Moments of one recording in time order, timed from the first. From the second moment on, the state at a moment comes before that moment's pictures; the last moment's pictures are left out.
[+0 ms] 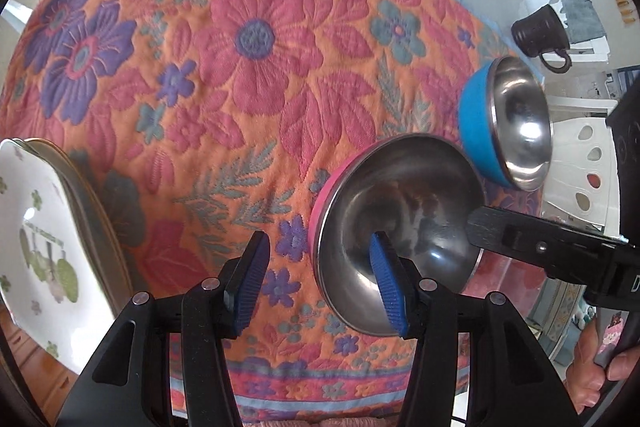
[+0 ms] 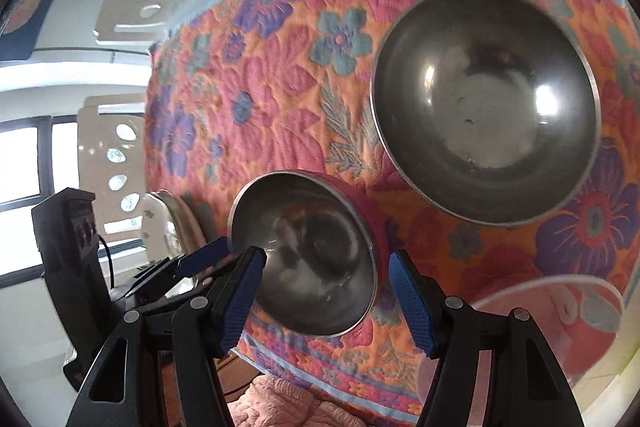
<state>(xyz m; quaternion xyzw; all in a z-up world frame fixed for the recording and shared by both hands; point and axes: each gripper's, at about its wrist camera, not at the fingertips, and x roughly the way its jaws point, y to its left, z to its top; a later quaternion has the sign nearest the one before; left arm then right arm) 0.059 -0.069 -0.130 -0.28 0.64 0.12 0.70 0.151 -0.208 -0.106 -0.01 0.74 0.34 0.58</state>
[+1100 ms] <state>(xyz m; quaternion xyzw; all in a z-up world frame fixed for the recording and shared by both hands) 0.068 -0.079 -0.103 -0.23 0.65 0.09 0.72 0.135 -0.199 -0.108 -0.07 0.71 0.32 0.62</state>
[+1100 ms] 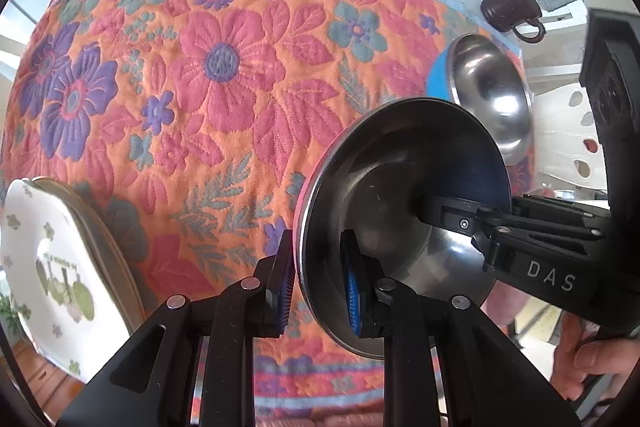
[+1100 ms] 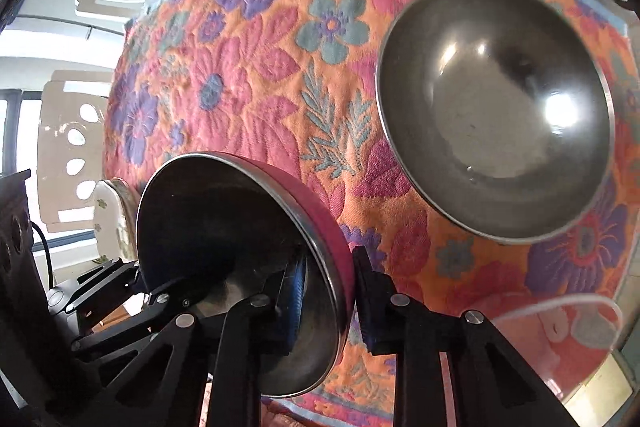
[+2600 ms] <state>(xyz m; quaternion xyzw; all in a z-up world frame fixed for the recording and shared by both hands) 0.108 -0.247 -0.099 -0.12 0.67 -0.03 0.73 0.128 -0.373 -0.097 0.01 0.71 0.22 0.67</state>
